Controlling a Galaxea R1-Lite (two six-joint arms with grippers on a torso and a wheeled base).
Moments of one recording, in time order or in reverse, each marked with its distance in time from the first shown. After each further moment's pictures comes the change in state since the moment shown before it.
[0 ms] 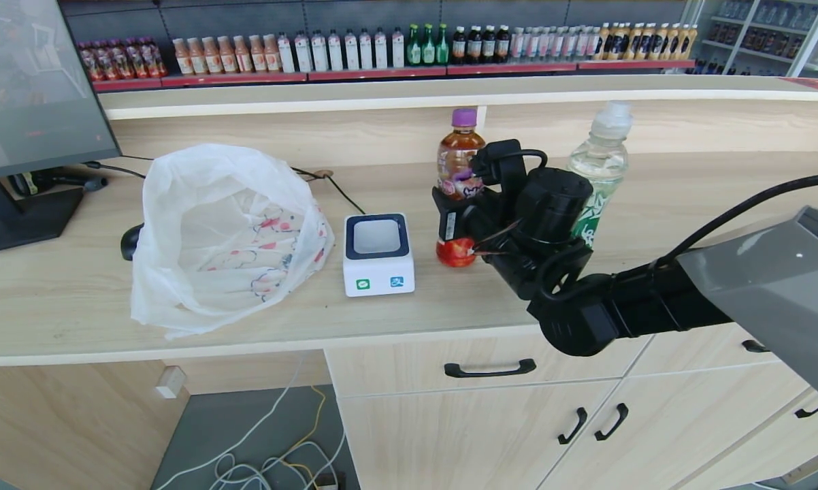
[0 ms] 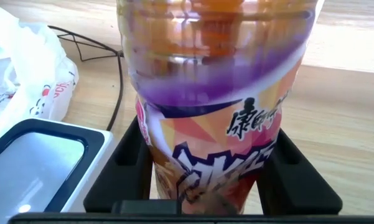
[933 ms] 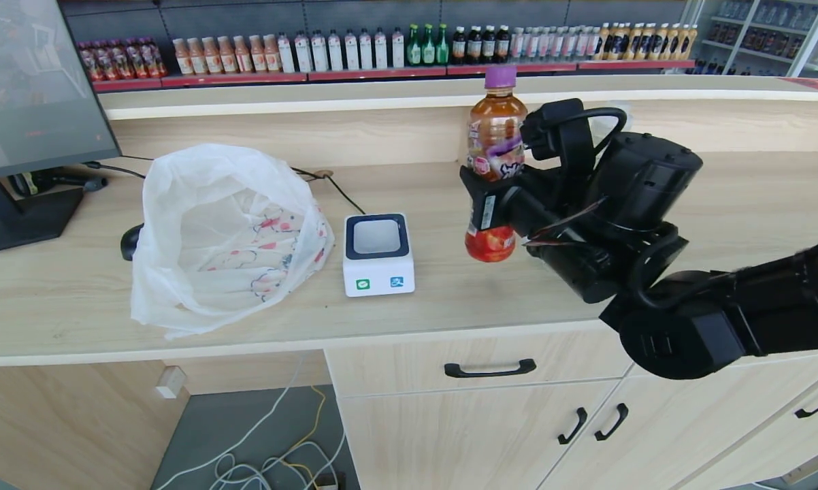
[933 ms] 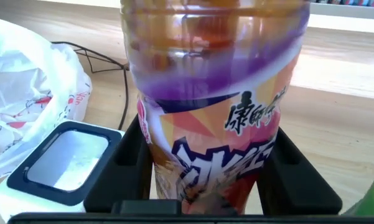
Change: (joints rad) left arm 0.000 0.000 0.000 0.000 0.000 0.000; right arm 0.029 -0.256 0.237 -0.011 -0.019 -0.053
